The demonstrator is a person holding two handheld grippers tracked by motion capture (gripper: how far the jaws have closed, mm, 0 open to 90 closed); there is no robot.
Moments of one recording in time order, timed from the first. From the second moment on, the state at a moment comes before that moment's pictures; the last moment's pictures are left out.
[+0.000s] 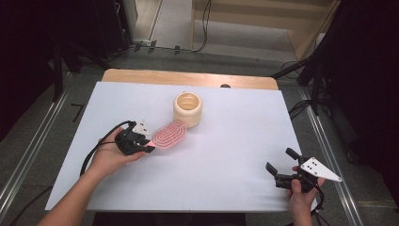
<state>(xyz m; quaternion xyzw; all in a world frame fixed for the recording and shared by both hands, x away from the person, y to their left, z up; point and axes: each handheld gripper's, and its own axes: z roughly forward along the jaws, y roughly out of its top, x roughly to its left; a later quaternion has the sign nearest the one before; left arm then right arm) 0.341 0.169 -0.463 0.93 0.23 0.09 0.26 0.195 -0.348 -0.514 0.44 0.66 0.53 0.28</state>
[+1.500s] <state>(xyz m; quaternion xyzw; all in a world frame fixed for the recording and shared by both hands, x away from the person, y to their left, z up) 0.317 0.175 -0.442 0.88 0.25 0.13 0.39 0.241 -0.286 -0.453 0.40 0.69 0.55 0.26</state>
